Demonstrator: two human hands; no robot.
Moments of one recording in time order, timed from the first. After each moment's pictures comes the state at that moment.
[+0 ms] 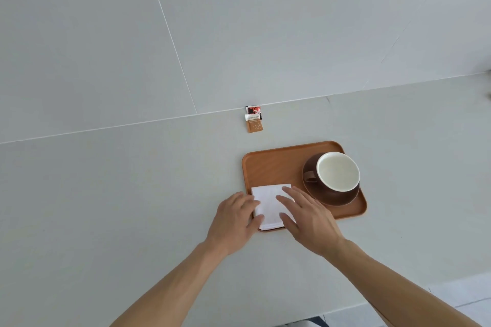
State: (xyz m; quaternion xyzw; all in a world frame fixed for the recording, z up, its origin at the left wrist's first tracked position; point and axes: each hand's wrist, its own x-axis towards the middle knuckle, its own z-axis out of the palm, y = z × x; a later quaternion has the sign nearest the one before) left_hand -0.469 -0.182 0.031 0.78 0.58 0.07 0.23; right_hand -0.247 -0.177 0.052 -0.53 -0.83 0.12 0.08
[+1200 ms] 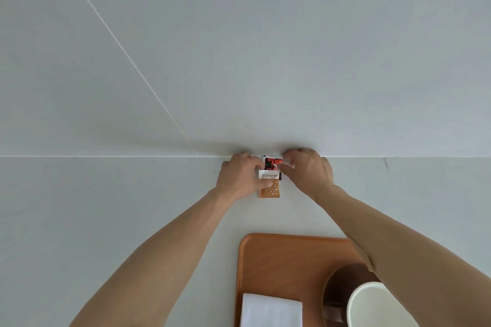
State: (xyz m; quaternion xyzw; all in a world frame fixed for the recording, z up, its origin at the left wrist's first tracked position) left_hand -0.473 0.127 0.010 0.64 0.72 0.06 0.25; right_hand -0.294 0.177 0.007 -0.59 -0.77 0.22 0.05
